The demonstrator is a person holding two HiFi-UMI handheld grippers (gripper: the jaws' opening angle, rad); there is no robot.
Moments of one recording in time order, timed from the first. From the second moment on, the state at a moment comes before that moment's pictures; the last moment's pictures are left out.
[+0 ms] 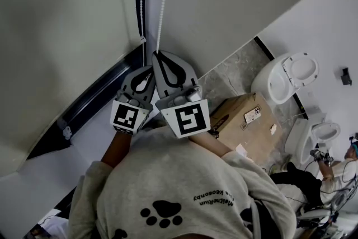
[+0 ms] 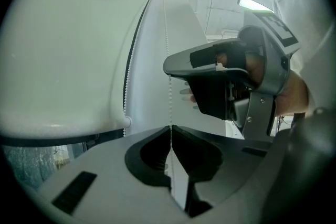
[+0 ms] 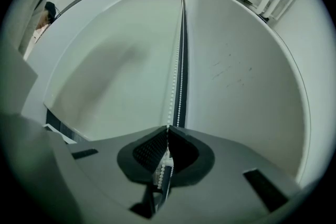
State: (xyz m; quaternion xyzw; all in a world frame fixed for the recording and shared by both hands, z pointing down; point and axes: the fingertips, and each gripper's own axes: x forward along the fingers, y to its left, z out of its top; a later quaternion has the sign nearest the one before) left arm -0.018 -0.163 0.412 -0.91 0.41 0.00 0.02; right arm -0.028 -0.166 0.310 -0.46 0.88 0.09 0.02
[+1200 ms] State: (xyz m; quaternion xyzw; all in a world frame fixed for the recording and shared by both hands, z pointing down) left arm -0.018 -0.145 0.503 -0.91 0.41 -0.04 -0.04; right arm -0.029 -0.154 0.402 -0.45 0.89 0.06 -0.03
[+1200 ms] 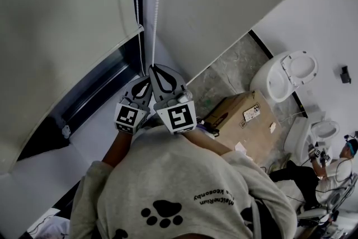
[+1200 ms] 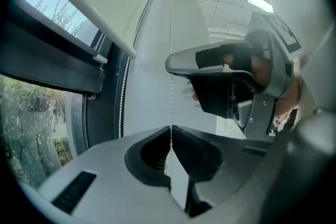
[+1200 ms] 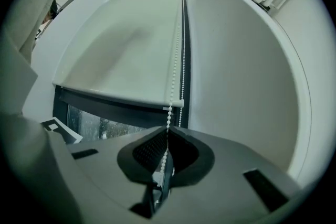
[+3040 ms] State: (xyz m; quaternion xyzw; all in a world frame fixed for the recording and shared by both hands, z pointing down) left arm -0.028 -0.155 0.290 -0.94 0.35 0.01 0.00; right arm -0.033 -0.148 0.411 -0.43 0.90 0.05 -0.03
